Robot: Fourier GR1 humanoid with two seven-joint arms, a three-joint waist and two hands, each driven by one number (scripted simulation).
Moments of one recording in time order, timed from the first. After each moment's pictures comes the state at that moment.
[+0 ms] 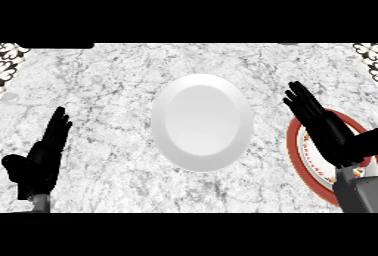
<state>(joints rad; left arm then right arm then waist) 0.03 0.29 0.00 -1.56 0.07 0.18 0.04 -0.18 -0.42 0.14 -1.51 -0.42 0.12 0.03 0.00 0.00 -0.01</state>
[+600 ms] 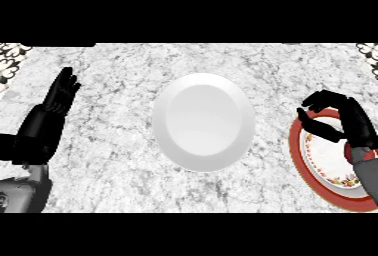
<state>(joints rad) -0.18 0.34 -0.03 -1.63 0.09 0.08 0.06 -0.31 -0.57 0.18 -1.25 0.16 -0.23 0.00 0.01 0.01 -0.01</state>
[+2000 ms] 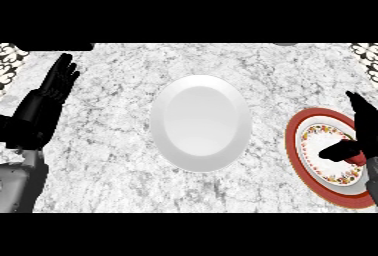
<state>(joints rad) -0.27 0.36 0.02 -1.59 0.11 0.01 0.10 -0.22 -0.67 0.23 -1.46 0.58 -0.11 0.69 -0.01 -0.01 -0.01</state>
